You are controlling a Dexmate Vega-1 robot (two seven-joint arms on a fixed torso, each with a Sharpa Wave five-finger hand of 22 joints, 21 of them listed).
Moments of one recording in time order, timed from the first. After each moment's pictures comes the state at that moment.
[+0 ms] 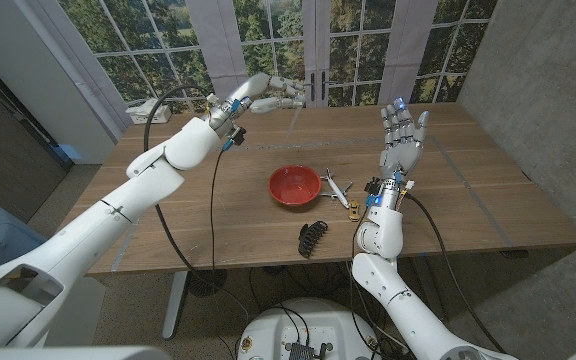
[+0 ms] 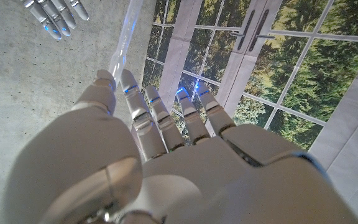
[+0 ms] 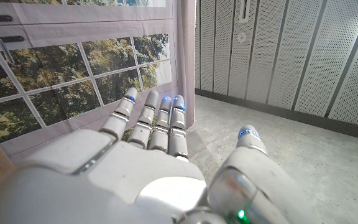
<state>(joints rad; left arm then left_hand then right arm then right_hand) 0.73 0.75 0.44 -1.84 0.07 -0.20 0.04 0.78 0.04 0.35 -0.16 0.17 1.03 -0.13 0.18 0.19 0.65 -0.22 0.21 0.21 0.44 -0.05 0.19 0.18 0.31 0.06 0.22 0.19 -1.01 -0.02 -0.35 -1.30 0.57 1.13 -0.05 0.38 0.06 0.24 -0.09 0.24 0.49 0.08 0.31 0.21 0.38 0.03 0.24 0.45 0.28 0.00 0.33 0.64 0.27 0.15 0.28 0.20</state>
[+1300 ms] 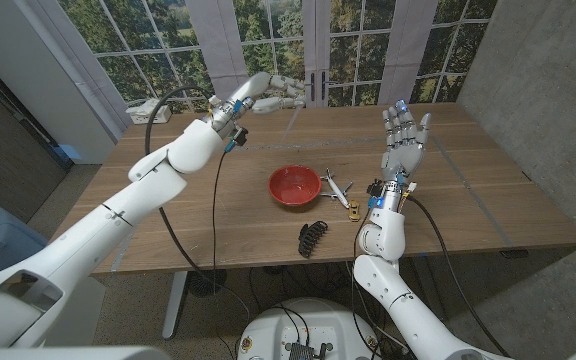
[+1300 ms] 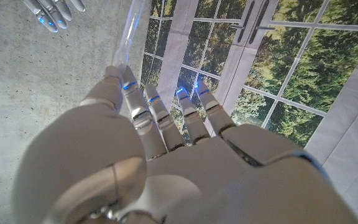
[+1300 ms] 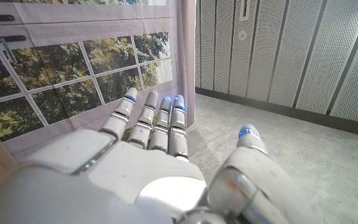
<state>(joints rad) 0.76 0.74 0.43 -1.89 0.12 -0.17 0.09 0.88 0.11 0.39 -0.18 0.17 1.14 -0.11 0.22 0.19 0.68 -0.22 0.23 0.22 0.44 -0.05 0.19 0.18 0.33 0.05 0.22 0.19 -1.02 -0.03 -0.35 -1.31 0.60 1.13 -0.03 0.38 0.06 0.24 -0.10 0.24 0.50 0.08 0.30 0.21 0.38 0.03 0.24 0.45 0.28 0.00 0.33 0.64 0.27 0.15 0.28 0.20</state>
